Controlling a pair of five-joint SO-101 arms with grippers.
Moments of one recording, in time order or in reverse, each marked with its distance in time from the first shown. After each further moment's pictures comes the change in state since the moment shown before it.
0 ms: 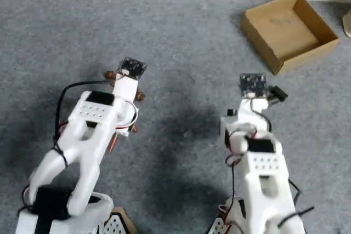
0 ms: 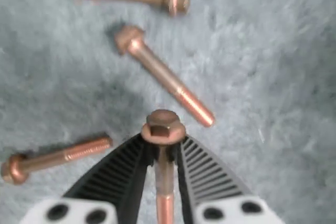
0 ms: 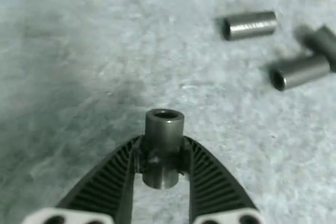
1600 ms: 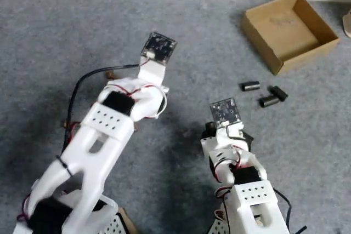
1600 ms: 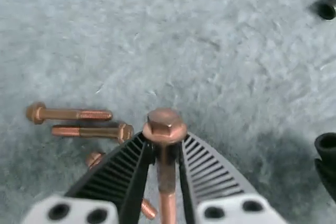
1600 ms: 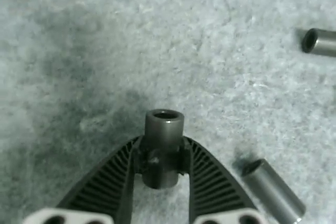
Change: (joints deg) left arm 13.0 -7.4 -6.2 -11.3 8.3; right arm -10.5 -14.9 17.8 -7.6 4.2
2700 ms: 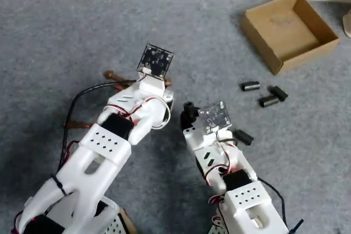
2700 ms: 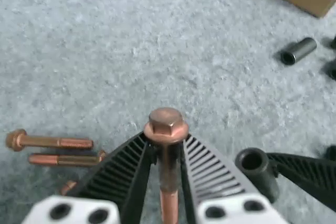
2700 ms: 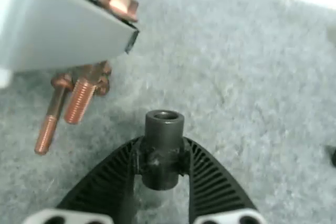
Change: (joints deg) left arm 3.7 -9.0 13.1 -17.8 4.9; right arm -10.5 -0.2 2.3 -23.4 -3.0
